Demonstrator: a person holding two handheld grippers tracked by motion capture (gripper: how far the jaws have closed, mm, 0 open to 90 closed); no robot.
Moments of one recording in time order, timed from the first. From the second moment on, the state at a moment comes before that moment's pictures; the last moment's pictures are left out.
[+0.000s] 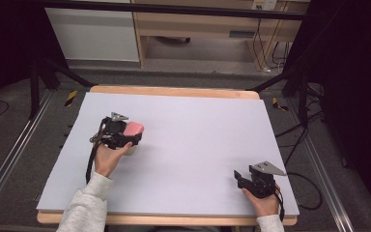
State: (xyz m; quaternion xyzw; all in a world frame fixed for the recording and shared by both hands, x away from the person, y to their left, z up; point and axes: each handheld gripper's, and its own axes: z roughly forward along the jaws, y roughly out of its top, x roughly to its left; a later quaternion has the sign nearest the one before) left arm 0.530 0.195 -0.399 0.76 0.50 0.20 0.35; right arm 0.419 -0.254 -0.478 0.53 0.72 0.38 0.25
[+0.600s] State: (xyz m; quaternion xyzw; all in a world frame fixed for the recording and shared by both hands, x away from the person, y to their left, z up) left arm 0.546 0.206 -0.408 0.75 0.52 0.21 0.34; right arm 0.419 -0.254 -0.478 0.52 0.72 0.38 0.25
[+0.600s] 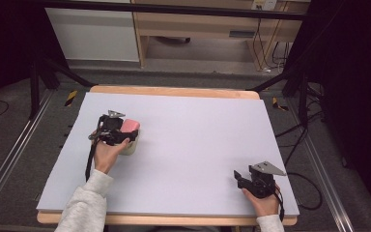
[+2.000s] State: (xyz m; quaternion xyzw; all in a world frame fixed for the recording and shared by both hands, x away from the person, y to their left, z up) left arm 0.565 0.219 -0.443 0.75 0.55 0.21 0.31; right arm 0.420 -0.254 -0.479 0.52 0.72 0.38 0.26
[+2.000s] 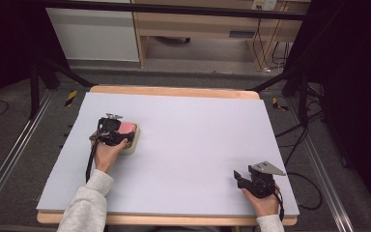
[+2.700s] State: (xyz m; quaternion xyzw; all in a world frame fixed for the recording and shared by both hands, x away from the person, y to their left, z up) left arm 0.567 0.221 -0.452 0.74 0.56 0.21 0.30; right arm 0.420 -0.254 -0.479 0.52 0.72 0.38 0.25
